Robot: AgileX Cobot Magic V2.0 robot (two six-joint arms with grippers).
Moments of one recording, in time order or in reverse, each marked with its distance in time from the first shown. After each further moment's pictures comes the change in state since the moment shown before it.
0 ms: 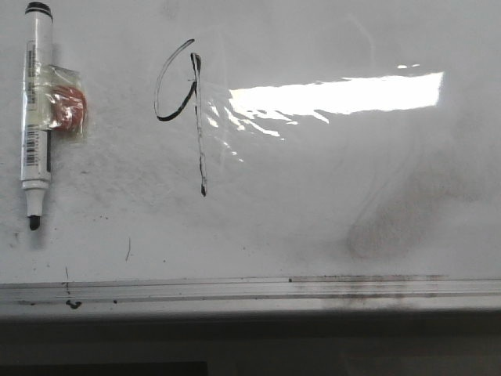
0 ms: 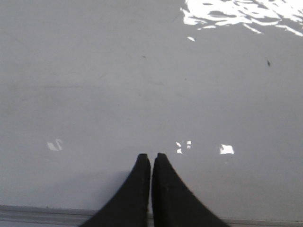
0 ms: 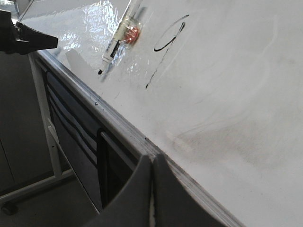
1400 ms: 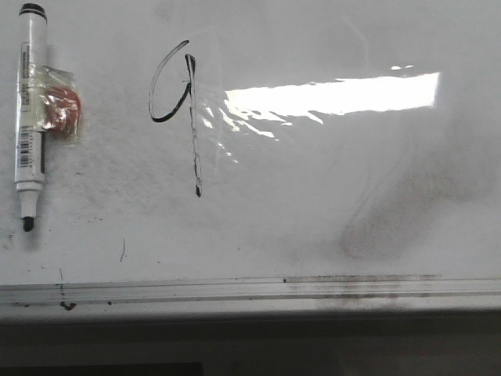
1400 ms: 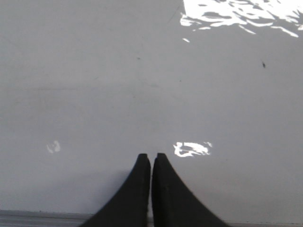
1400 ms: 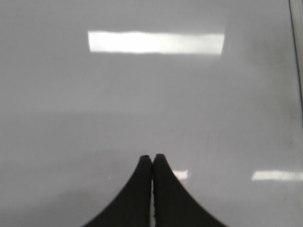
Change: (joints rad) left arm 0.000 0.000 0.000 0.000 0.000 0.000; right arm -0.951 -0.048 0.043 -0.211 0.045 0.185
